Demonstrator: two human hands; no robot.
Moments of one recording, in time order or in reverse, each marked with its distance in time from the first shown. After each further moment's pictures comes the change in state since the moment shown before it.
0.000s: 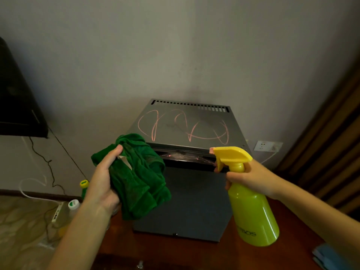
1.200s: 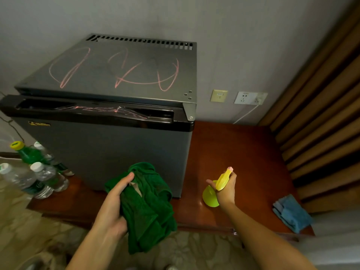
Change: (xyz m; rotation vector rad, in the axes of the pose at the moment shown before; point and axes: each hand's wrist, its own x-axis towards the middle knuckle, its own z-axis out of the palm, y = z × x) left_hand -0.013 -0.228 0.061 0.027 0.250 -0.503; right_hand -0.015 0.376 0.045 0.279 0.662 0.573
